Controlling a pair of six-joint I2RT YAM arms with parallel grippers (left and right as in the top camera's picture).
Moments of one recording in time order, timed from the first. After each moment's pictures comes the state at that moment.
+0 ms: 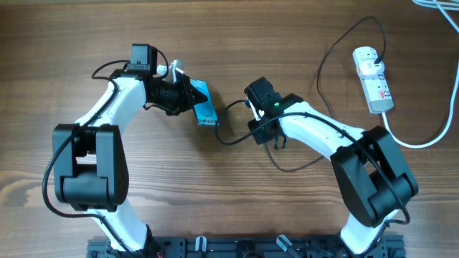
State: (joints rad) left arm -0.06 1.92 1.25 -0.62 0.81 -0.49; right arm 0.56 1.90 1.13 -0.60 0.07 0.10
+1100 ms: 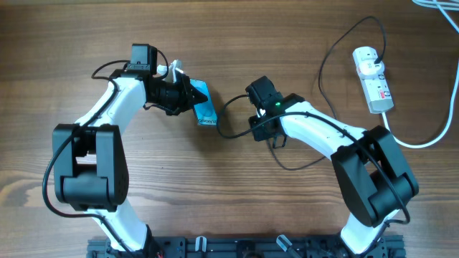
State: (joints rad) left arm -0.06 1.92 1.25 -0.62 0.81 -0.49; right arm 0.55 1.90 1.13 -0.58 0.05 0.23
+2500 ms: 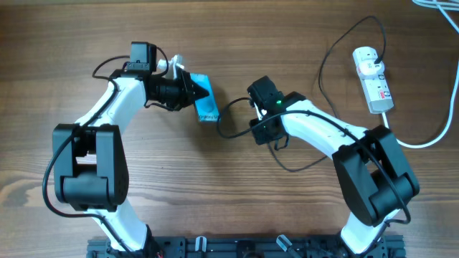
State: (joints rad) left arm -0.06 1.92 1.25 -0.52 0.88 -0.47; right arm 0.53 1.90 1.14 -0.66 -0.04 0.19
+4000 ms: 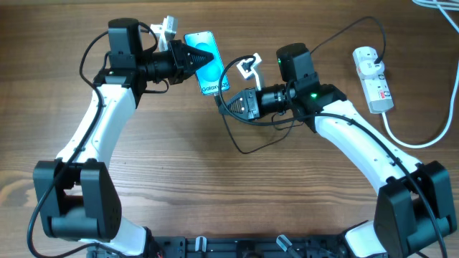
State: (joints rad) left arm -0.06 1.72 1.25 -0.18 1.07 -0.75; right arm 0.42 1.66 1.15 -0.27 -1.03 0.40
